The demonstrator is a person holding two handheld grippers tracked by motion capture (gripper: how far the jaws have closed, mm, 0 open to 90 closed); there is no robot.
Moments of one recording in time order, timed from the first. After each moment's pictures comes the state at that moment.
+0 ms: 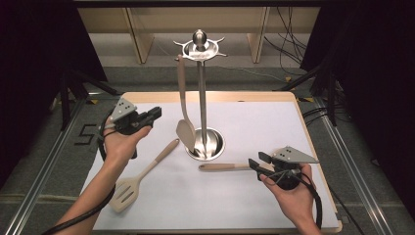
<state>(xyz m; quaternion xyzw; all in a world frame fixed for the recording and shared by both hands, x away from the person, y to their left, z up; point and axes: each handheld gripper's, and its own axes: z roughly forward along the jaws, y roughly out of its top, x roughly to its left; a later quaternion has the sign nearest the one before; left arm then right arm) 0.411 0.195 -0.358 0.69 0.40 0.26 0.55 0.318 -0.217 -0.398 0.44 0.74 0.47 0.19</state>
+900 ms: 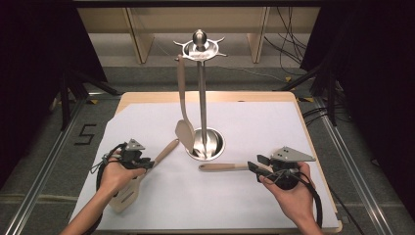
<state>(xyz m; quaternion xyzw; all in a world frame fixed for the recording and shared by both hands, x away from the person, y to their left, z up) 0.385 0.218 -0.455 0.83 0.43 0.14 0.32 0.323 -0.220 -0.401 0.42 0.77 0.45 0.19</state>
